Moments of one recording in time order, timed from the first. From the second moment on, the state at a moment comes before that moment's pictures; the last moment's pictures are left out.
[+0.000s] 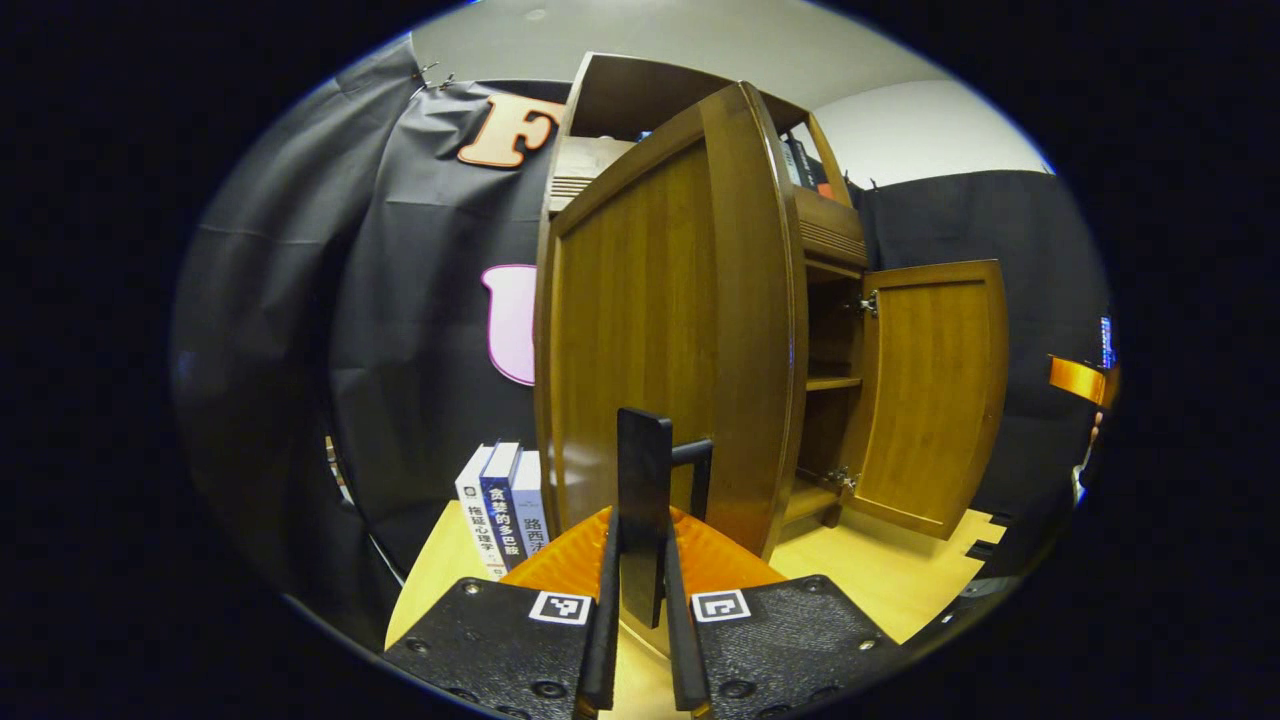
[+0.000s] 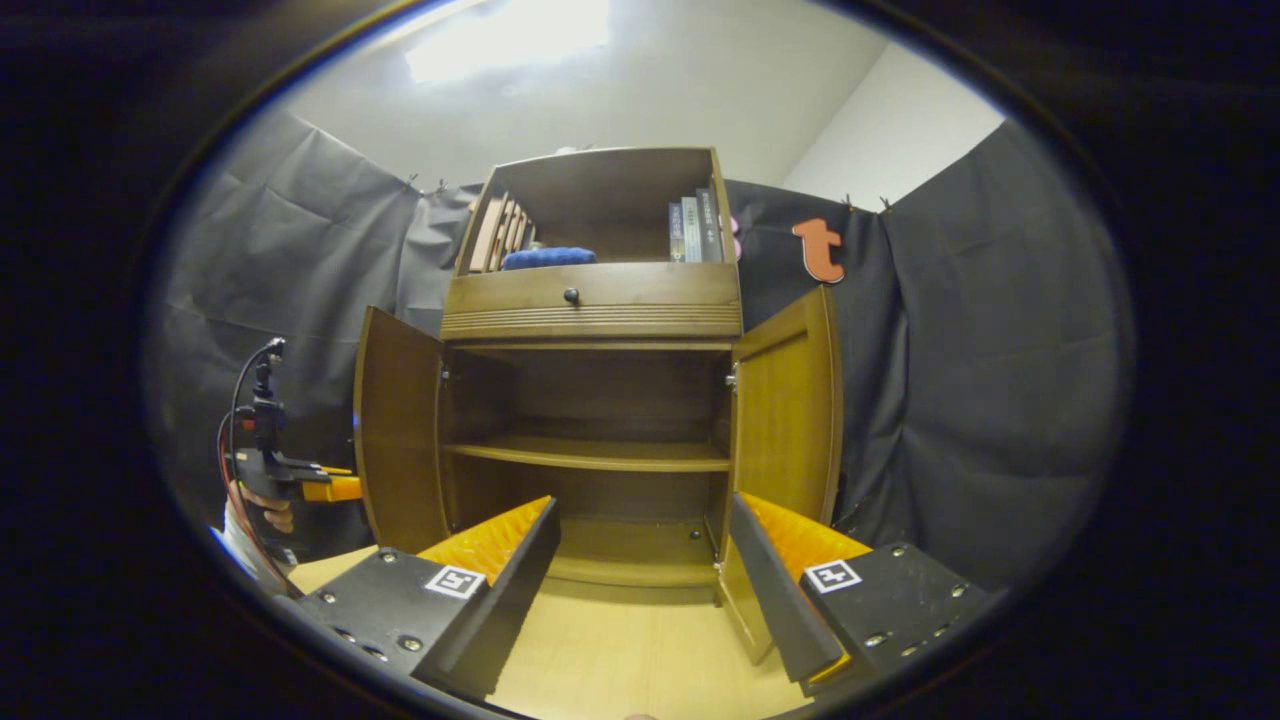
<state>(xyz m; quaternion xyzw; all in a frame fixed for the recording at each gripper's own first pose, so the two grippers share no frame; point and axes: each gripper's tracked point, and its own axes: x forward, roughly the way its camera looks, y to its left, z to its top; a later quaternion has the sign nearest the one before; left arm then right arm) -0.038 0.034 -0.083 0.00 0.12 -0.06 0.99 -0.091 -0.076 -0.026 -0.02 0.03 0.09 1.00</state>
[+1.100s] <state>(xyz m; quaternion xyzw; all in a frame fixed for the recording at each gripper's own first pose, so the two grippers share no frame) -0.039 0.118 -0.080 -0.01 0.11 -0.04 0.99 -0.073 -0.022 -0.053 -0.01 0.04 0.11 0.99</state>
